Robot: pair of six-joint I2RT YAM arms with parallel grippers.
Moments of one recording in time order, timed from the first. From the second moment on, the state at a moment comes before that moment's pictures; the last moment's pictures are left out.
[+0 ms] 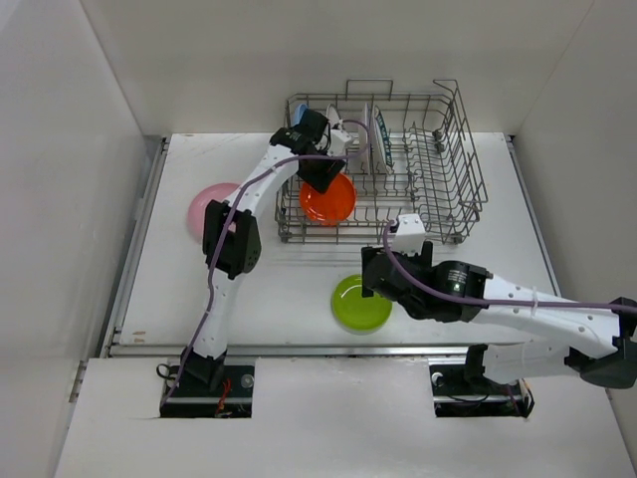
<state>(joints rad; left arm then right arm) -0.48 2.32 2.27 -0.96 0.10 0.30 1.23 1.16 1.17 -1.00 0.77 0.91</state>
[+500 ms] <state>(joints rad) -0.44 2.26 2.31 -1.05 0.26 0.32 1.23 1.21 1.18 -0.96 0.78 0.85</state>
